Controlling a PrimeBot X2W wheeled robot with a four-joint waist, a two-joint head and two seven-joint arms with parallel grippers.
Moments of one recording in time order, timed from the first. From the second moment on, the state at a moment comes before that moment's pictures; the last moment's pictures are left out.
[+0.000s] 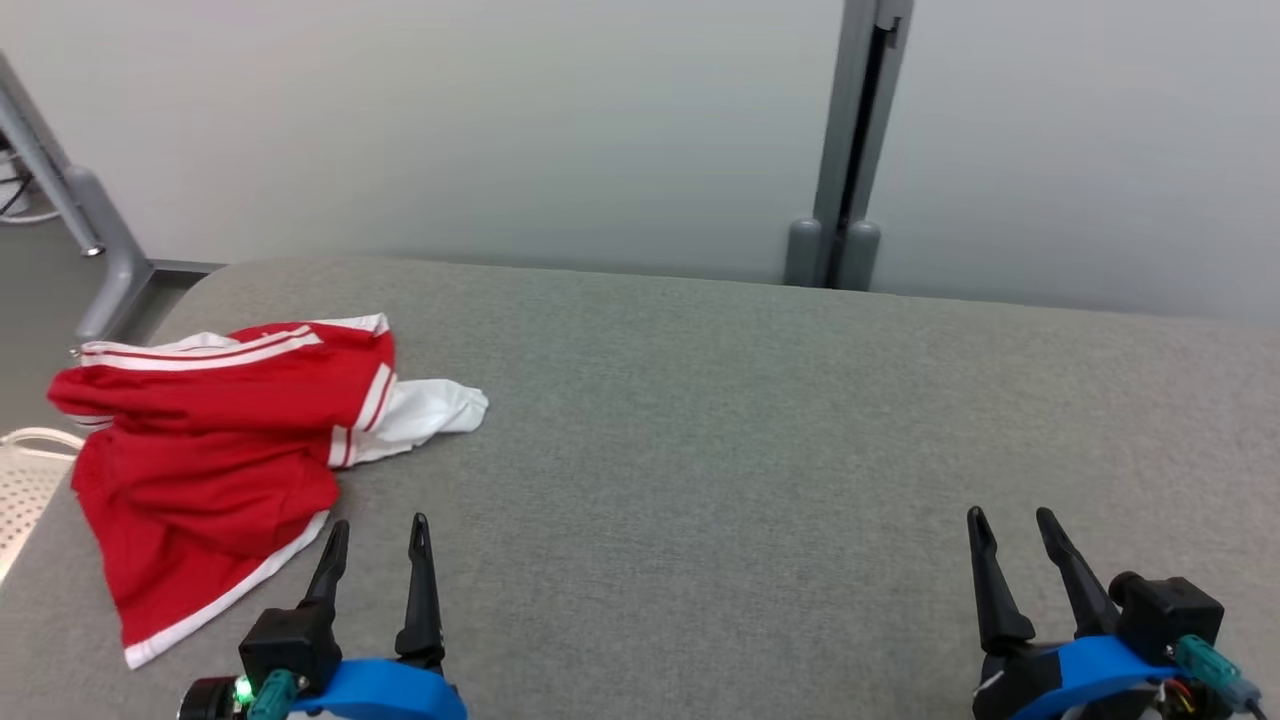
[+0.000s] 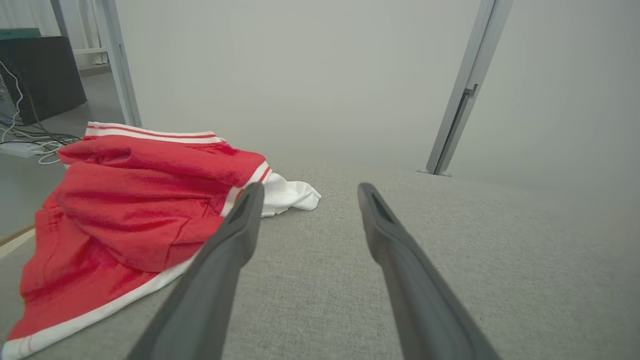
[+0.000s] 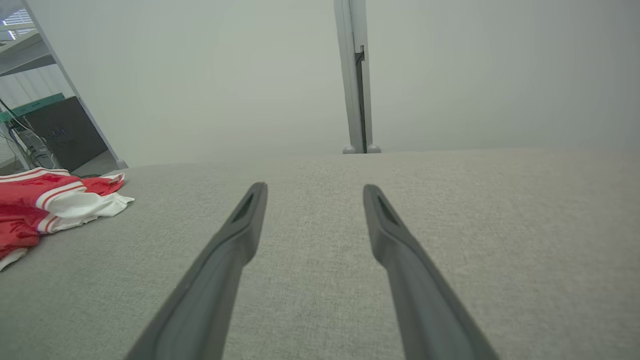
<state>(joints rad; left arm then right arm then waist) -0.02 0.18 -0.30 0.23 -0.37 0.17 -0.21 -0.06 -0.05 -0.03 0.33 0.22 0.13 -0.23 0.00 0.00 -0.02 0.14</state>
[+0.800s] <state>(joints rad) 0.01 0.23 -0.29 0.17 -0.38 0.19 -0.18 -0.06 -0.05 0.01 0.36 0.25 0.13 -0.24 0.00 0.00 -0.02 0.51</state>
